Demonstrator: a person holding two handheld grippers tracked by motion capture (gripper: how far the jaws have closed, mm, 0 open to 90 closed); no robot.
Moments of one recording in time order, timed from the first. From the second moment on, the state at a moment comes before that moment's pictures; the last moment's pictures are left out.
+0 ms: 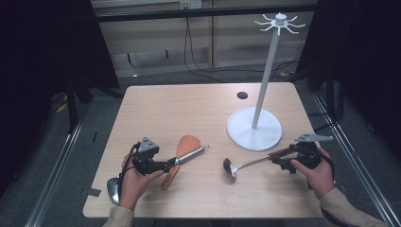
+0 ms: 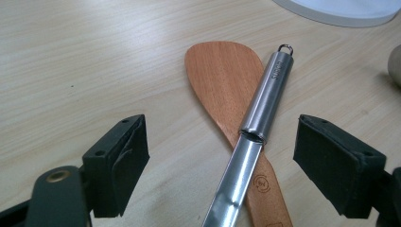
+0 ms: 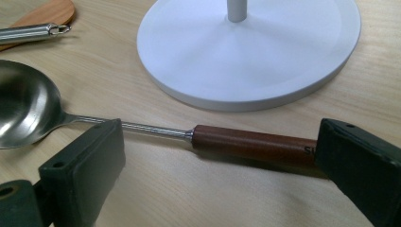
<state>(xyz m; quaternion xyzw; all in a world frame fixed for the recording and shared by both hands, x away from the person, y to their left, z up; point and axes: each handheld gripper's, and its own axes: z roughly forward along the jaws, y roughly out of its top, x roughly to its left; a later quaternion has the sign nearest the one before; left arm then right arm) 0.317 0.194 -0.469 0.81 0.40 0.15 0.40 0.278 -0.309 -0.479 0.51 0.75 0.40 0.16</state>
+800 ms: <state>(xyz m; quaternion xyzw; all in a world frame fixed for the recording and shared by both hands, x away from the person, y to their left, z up) 0.330 0.201 -0.466 0.80 0.40 0.14 0.42 0.266 -0.311 -0.480 0.50 0.76 0.40 0.15</state>
